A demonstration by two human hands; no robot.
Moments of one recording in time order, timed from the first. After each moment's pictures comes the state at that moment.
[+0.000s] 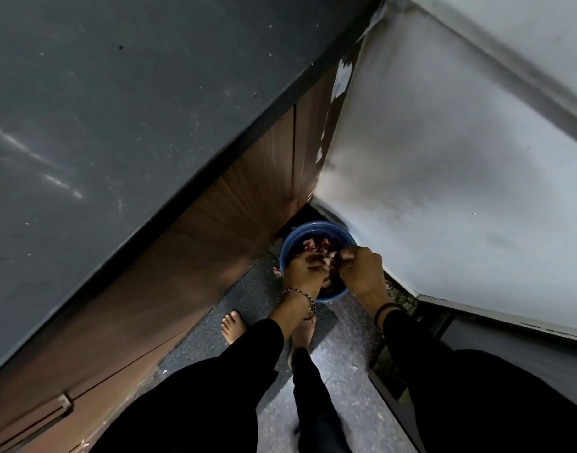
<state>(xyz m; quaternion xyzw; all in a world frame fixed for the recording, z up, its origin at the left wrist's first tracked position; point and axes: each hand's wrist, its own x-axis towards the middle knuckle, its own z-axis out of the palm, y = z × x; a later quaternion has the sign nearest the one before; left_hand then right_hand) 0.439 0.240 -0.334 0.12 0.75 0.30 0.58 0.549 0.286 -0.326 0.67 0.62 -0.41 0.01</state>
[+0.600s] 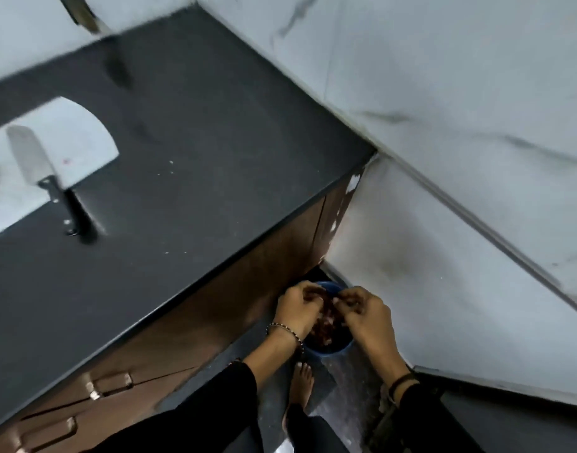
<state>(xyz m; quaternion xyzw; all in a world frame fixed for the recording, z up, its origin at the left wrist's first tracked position) 0.400 0.198 -0.189 0.26 0.75 0.35 0.50 0.542 0.243 -0.186 0.61 0.64 -0.43 -0.15</state>
